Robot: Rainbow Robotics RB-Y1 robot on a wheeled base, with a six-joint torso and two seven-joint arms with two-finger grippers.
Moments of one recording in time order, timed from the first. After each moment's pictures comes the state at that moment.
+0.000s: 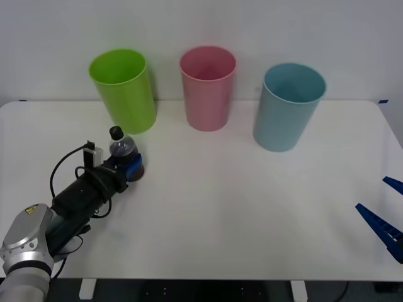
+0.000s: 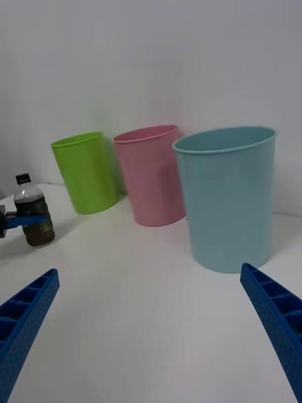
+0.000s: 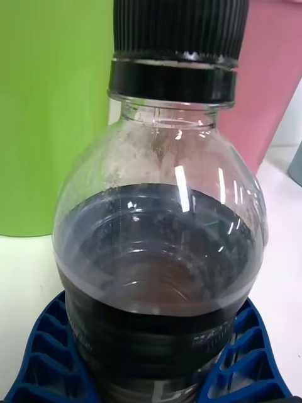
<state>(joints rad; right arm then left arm) 0.35 -0.40 -0.52 -1.66 0.96 -1.22 0.00 -0.29 0.16 0.33 -1.00 -1.31 -0.76 -0.21</state>
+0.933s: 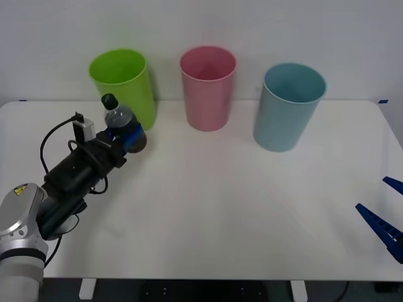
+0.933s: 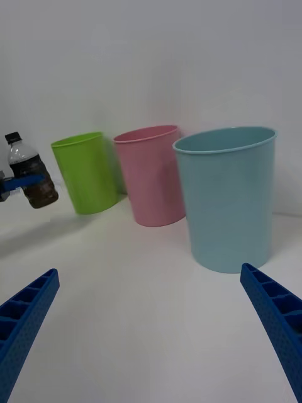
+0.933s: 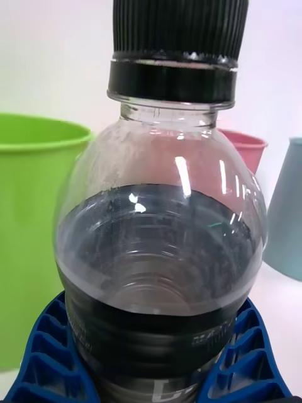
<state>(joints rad) 0.35 -0.40 -0.52 -1.66 0.96 -1.22 0.00 -0.29 0.19 0.28 -1.21 -1.23 -0.79 -0.12</state>
